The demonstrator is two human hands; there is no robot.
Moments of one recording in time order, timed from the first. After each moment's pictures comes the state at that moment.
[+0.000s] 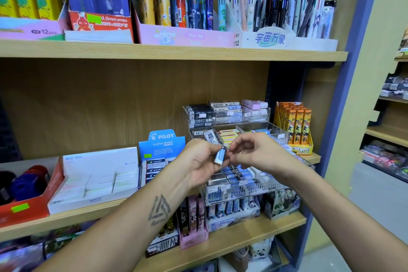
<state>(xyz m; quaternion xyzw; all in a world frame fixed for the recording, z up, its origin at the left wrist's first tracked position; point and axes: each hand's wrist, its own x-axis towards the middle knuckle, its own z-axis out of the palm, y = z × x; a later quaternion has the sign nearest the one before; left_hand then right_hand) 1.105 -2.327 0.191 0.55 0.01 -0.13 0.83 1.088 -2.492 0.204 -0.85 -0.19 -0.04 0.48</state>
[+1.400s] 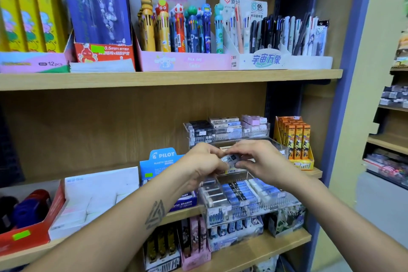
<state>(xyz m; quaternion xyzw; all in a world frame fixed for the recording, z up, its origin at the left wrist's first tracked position) 1.109 -2.321 0.223 0.79 -0.07 -0.07 0.61 1.116 -2.508 0.219 -0.90 -0.35 -0.19 0.21</state>
